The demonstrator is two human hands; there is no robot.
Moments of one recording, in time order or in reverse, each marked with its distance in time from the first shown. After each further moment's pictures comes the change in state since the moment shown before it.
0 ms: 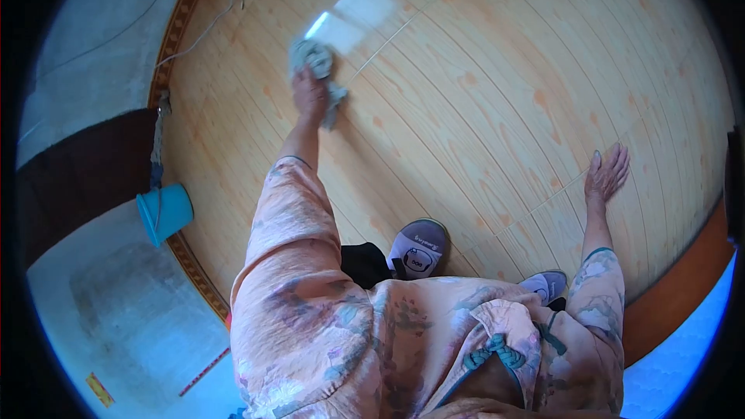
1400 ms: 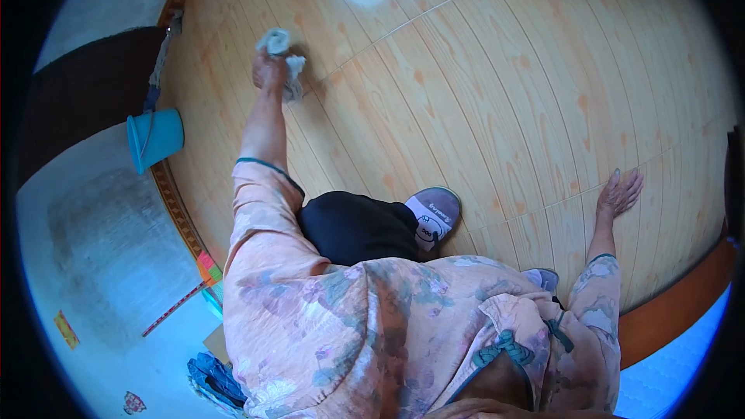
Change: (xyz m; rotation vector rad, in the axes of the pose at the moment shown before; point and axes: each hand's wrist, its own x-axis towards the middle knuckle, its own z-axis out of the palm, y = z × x) left_hand -0.039 -0.154 -0.095 -0.055 0.014 -0.463; right_hand -0.001 0.005 0.009 0.005 0.043 -0.037
